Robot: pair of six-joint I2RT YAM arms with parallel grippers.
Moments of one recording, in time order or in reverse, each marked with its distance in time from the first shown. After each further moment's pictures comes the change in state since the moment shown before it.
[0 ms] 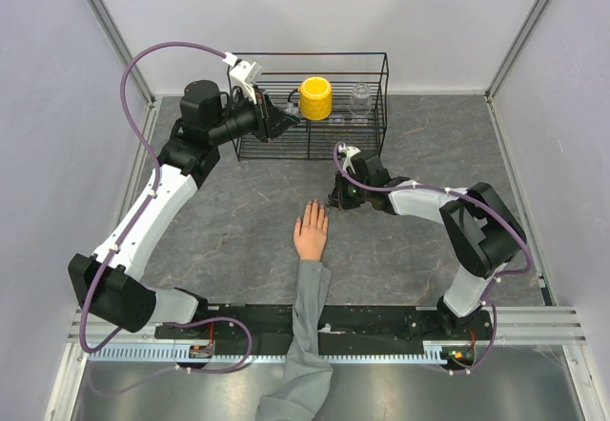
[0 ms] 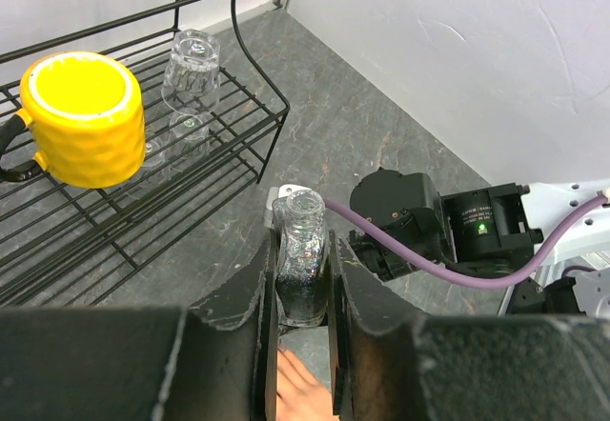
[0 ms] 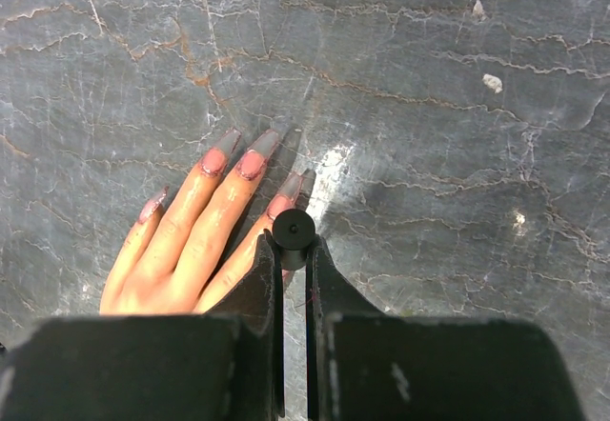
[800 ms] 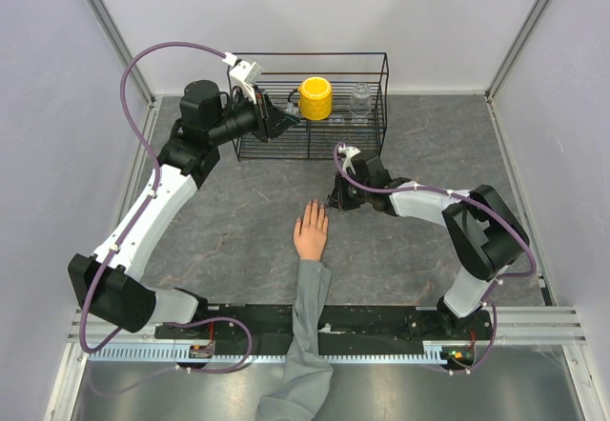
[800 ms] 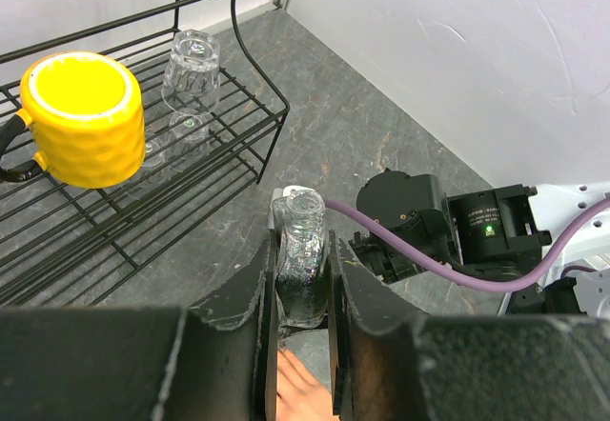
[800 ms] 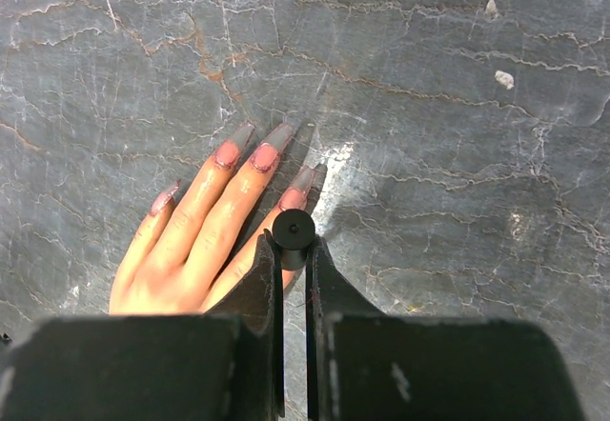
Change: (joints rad) left arm 0.000 -0.001 0.000 0.000 0.000 0.000; right arm 0.006 -0.023 -0.011 0.001 -0.003 0.000
